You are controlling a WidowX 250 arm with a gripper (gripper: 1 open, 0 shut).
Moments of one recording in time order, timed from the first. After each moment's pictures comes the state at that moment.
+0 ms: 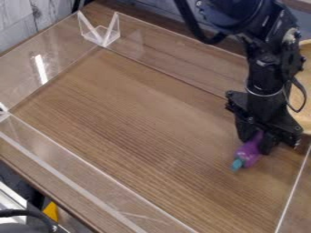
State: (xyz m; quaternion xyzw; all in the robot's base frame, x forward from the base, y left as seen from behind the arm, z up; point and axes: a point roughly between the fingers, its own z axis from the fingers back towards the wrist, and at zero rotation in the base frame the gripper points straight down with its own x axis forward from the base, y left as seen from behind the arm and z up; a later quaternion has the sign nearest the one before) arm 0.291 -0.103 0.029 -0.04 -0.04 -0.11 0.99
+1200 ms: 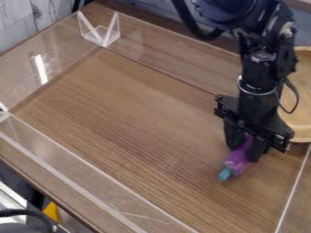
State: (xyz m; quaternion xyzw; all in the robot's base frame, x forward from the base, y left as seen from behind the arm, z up) arm 0.279 -0.098 0.037 -0.04 0.01 -0.10 0.99
